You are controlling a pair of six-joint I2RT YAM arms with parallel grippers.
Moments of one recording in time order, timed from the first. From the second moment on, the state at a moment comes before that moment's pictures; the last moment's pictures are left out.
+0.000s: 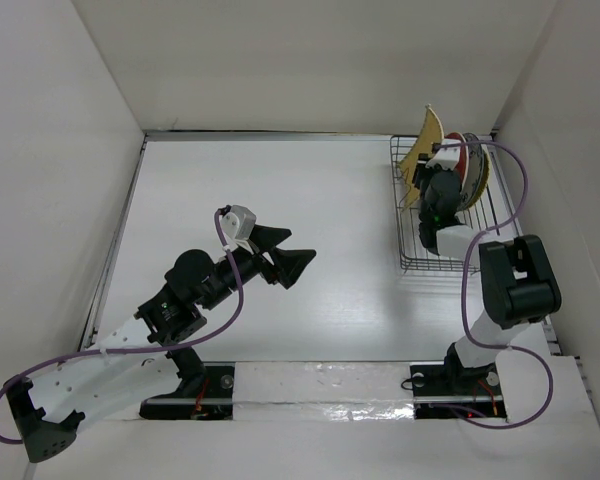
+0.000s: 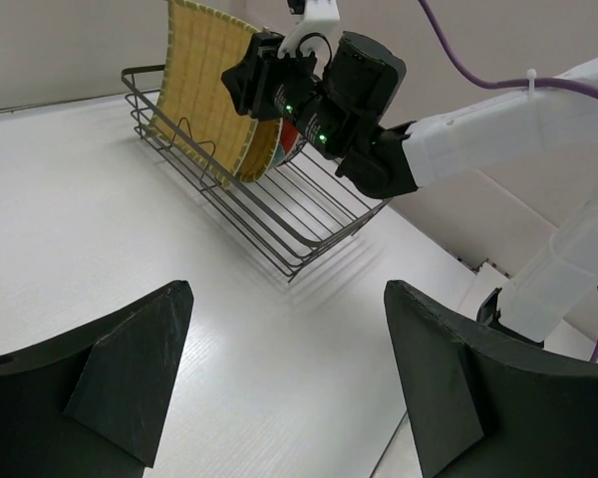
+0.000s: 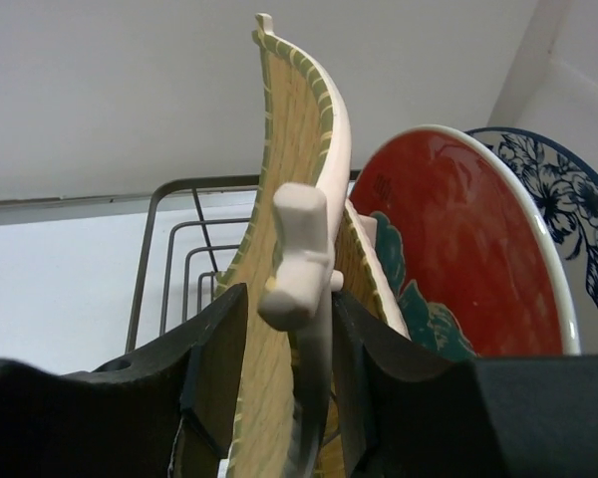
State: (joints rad) left arm -0.92 0.69 0.68 0.11 -0.03 -0.36; right arm 0.18 1.68 0.85 0.92 0.39 -0.08
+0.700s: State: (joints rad) left arm -0.92 0.68 0.68 0.11 -0.03 -0.36; right arm 0.19 1.44 0.74 0.84 0.40 0.21
